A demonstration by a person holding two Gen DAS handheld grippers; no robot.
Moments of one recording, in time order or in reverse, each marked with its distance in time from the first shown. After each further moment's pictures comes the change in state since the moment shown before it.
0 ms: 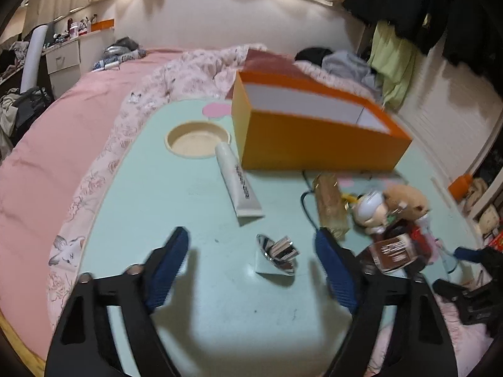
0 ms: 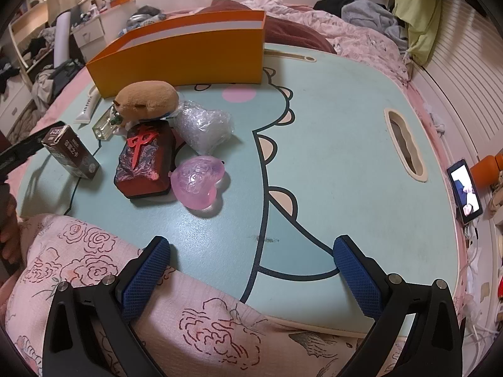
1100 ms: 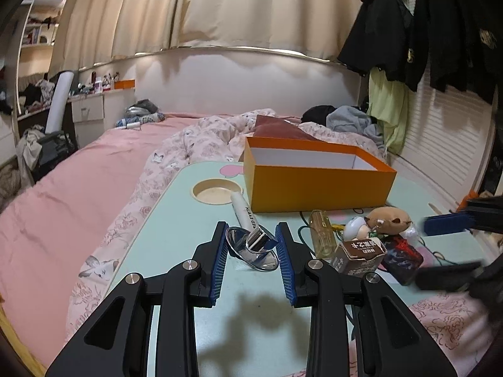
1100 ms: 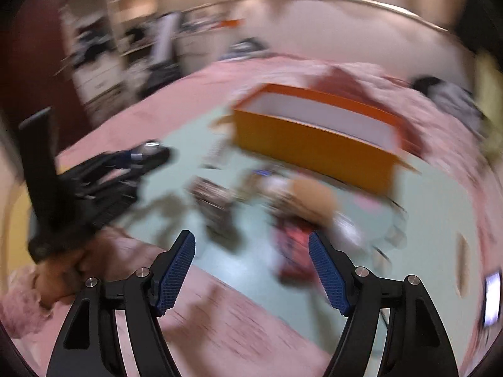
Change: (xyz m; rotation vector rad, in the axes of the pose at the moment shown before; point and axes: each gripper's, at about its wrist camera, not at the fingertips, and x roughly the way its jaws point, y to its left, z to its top) left arm -0.058 -0.005 -0.033 0.016 -0.362 0.067; right arm -0.045 0.099 0.043 -0.385 -0.201 0.311
